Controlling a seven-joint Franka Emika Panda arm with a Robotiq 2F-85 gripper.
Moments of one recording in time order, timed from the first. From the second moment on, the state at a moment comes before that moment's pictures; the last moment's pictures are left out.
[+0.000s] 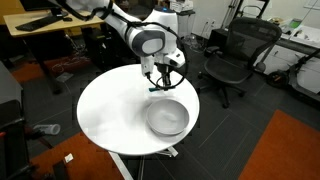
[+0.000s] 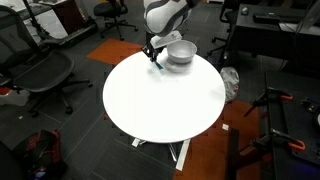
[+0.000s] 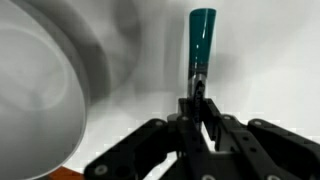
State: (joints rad) arm -0.03 0.91 -0.15 -1.39 0.16 2.44 0.34
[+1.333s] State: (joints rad) arm -0.04 1.01 -0.15 -1.24 0.16 2.34 0.36
